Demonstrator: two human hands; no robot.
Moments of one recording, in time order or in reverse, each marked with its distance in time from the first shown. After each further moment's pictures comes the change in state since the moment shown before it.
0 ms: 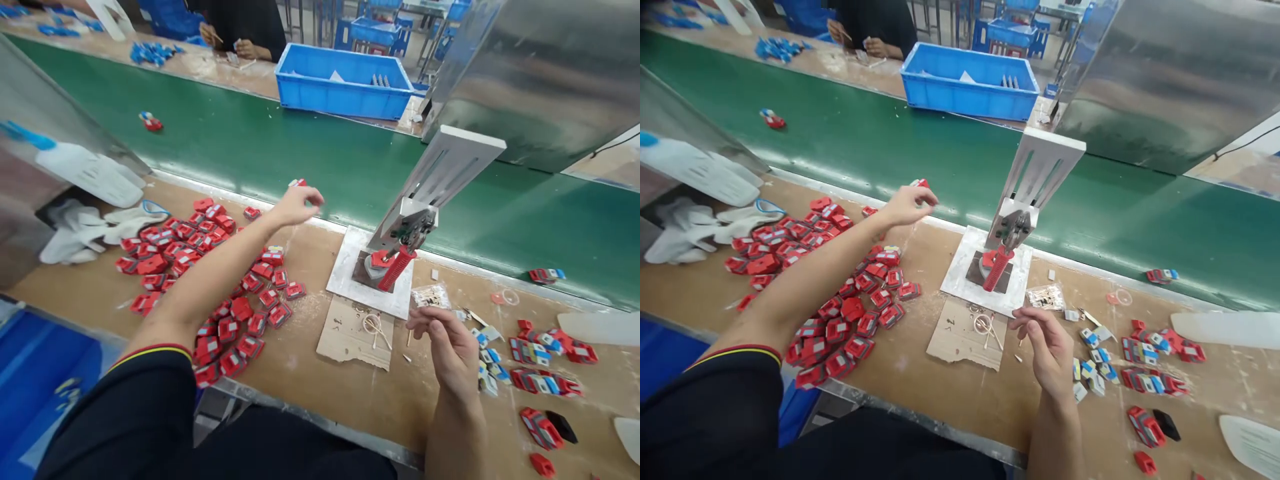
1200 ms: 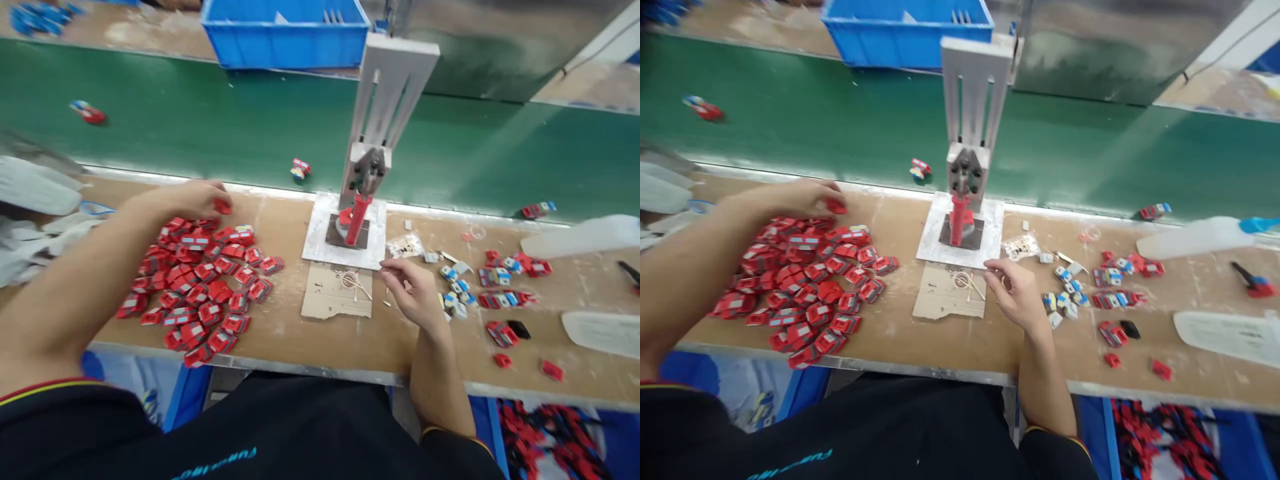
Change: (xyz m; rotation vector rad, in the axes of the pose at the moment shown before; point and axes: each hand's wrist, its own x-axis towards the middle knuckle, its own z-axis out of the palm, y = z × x) left_hand -0.059 -0.015 -0.083 -0.089 0.116 -0.076; right_hand -0.004 -0.001 -0.010 -0.389 -0.193 -0.095
